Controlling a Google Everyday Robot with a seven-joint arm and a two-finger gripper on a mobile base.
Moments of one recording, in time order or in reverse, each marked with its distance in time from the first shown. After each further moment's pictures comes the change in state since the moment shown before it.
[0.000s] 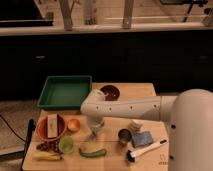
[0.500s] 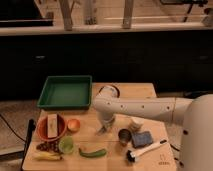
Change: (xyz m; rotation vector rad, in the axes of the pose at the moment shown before) arm 0.065 0.014 -0.011 0.012 0.054 0.122
